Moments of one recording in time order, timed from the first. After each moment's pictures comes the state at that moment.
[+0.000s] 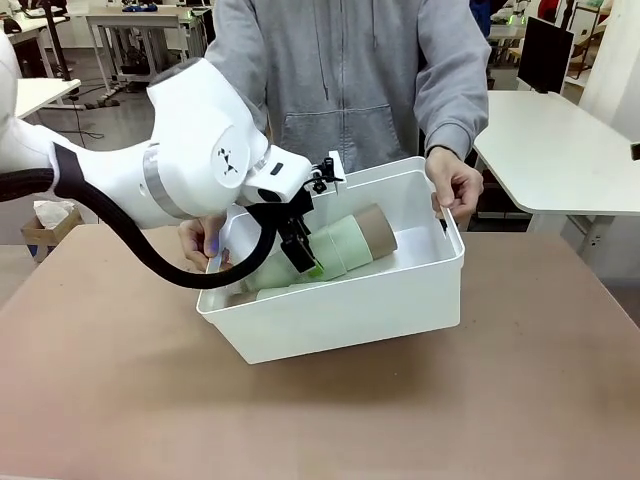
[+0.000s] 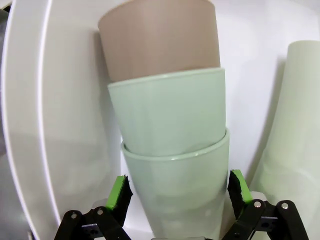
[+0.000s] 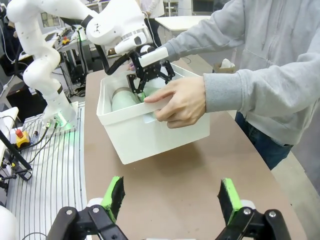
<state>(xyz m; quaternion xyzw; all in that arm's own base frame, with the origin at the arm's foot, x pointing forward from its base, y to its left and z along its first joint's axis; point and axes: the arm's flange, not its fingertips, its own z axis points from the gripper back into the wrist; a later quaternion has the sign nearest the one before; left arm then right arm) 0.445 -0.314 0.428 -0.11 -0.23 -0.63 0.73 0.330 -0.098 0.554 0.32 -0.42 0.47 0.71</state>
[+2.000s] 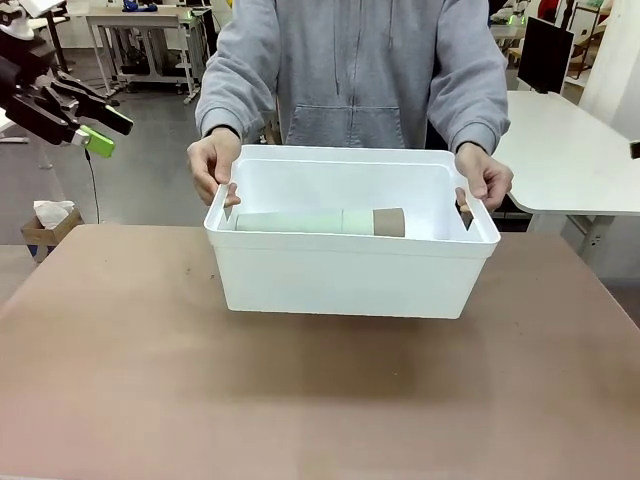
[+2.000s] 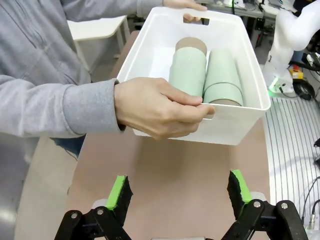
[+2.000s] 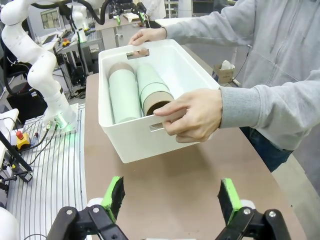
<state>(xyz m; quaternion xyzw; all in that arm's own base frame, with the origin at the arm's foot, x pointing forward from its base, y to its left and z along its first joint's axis) 0.434 -0.007 0.581 -0.30 -0.34 -0.59 0.67 0.330 -0.097 0.554 0.32 -0.43 0.47 0.70</state>
